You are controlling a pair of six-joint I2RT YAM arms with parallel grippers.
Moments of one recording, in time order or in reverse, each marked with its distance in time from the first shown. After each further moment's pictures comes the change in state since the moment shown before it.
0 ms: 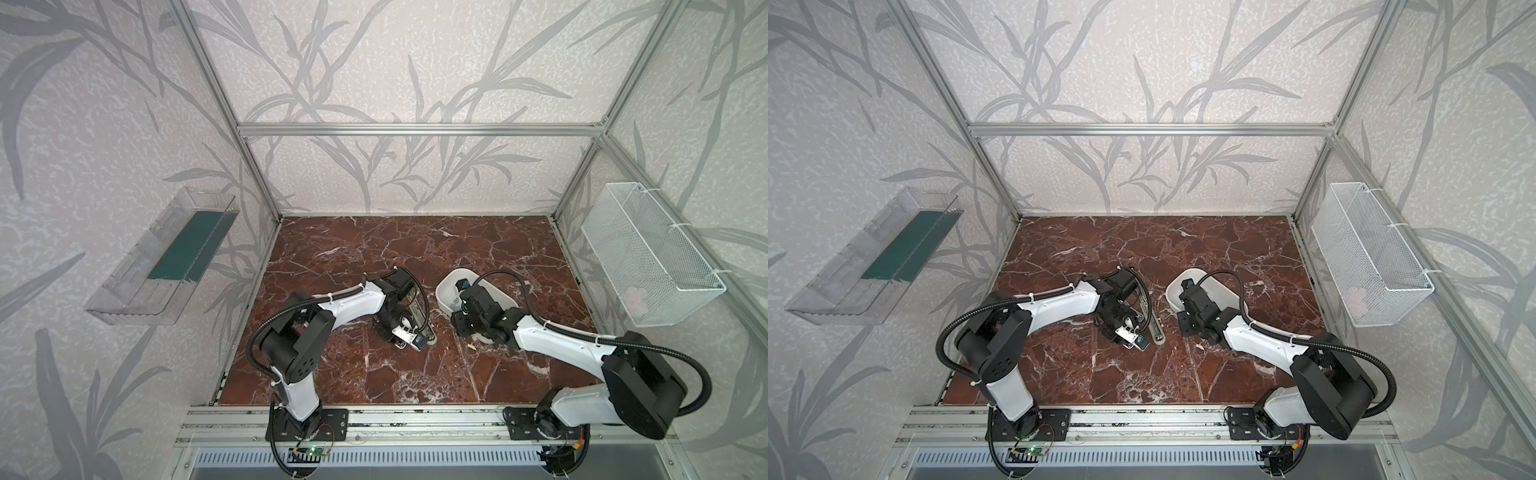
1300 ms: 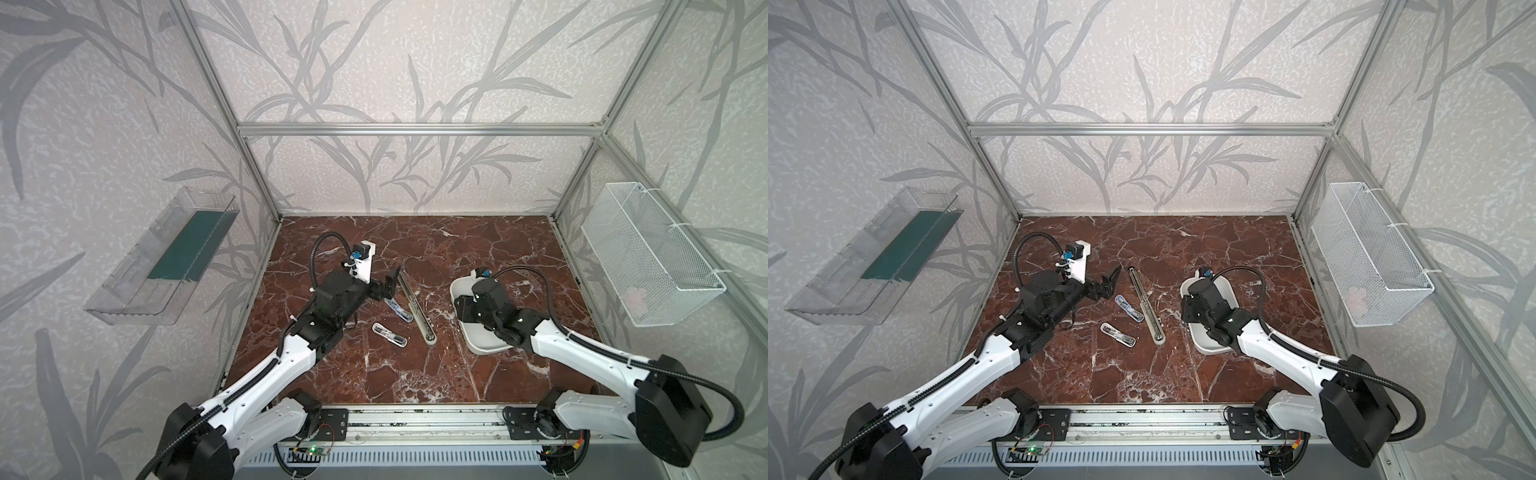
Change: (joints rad) left arm 0.149 -0.753 -0.444 0.972 -0.311 -1.726; right arm -0.035 -0.204 0.018 -0.002 0.081 0.246
